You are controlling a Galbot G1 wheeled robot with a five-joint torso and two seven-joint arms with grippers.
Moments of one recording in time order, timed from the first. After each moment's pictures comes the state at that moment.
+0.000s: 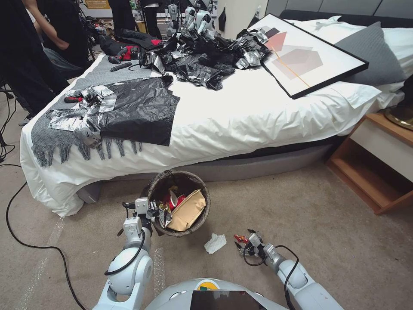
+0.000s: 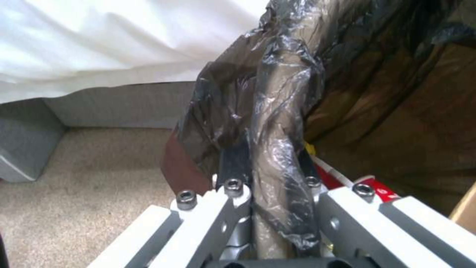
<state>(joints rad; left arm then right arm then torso) 1.60 -1.47 -0.45 -2.15 -0.17 0.37 -0.26 -1.33 1.12 0.23 1.24 0.02 0.05 -0.30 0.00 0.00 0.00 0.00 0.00</state>
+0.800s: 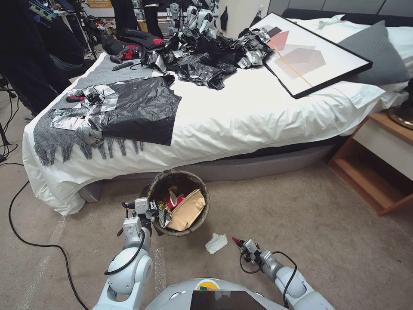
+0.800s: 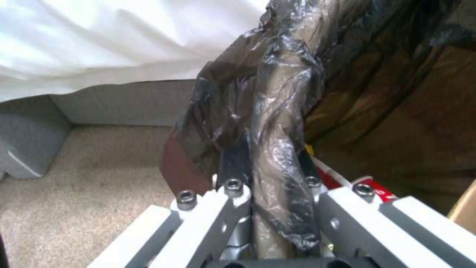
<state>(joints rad) 1.60 -1.47 -0.45 -2.15 -0.18 0.37 -0.26 -1.36 1.13 0.23 1.28 0.02 0.07 -0.29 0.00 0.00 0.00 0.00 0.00</state>
